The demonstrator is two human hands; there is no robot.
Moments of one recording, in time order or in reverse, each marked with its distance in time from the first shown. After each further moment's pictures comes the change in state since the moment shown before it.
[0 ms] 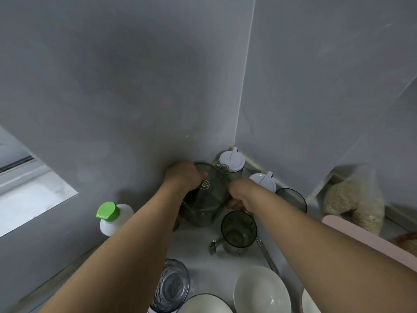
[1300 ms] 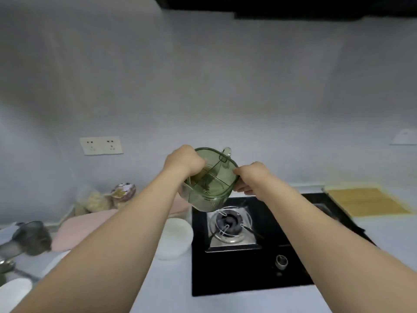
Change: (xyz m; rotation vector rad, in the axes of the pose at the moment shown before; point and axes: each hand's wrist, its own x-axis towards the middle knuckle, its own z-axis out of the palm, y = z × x) left_hand -0.650 0.432 0.119 -0.057 -0.073 0.962; right_hand -0.612 0.511 -0.288 0.620 0.993 -0.014
